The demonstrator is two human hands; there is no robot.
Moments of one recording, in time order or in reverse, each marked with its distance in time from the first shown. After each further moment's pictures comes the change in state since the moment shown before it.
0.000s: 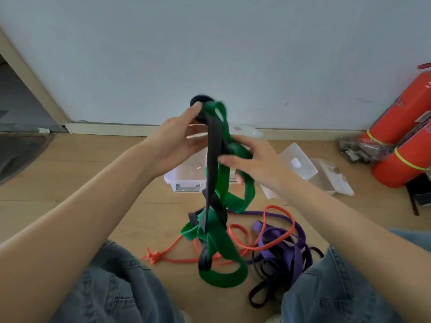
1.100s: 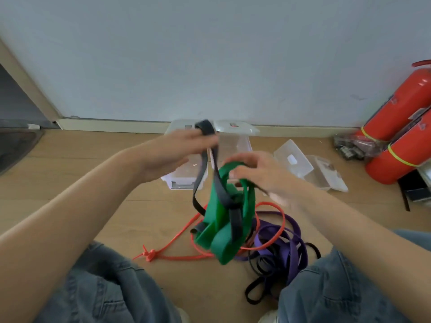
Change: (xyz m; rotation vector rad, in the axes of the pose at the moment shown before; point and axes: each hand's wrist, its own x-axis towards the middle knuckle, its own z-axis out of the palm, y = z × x) left_hand -0.017 -0.007 -0.009 0.517 -0.246 -0.093; right_hand -0.007 0.028 -0.009 0.032 -0.096 0.199
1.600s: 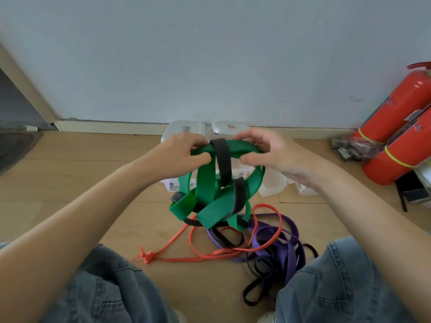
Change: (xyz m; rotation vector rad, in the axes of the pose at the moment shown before) left_hand 0.009 -0.005 0.009 0.742 0.253 0.138; right_hand -0.008 -0.038 -0.034 -0.254 -0.059 -0.104
